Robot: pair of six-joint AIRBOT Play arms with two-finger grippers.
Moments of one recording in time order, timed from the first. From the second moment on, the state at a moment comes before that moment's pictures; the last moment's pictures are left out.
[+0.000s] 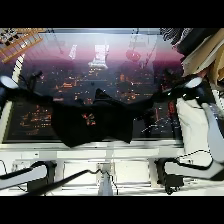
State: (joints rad) left arm 0.23 -1.33 1.11 1.06 -1.31 -1.05; right arm -0.22 -1.38 1.09 -0.90 1.19 0.95
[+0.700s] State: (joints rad) left arm 0.84 -0.77 1.91 0.28 -1.24 -1.05; right arm -0.22 -0.67 1.79 -0.94 1.19 1.09
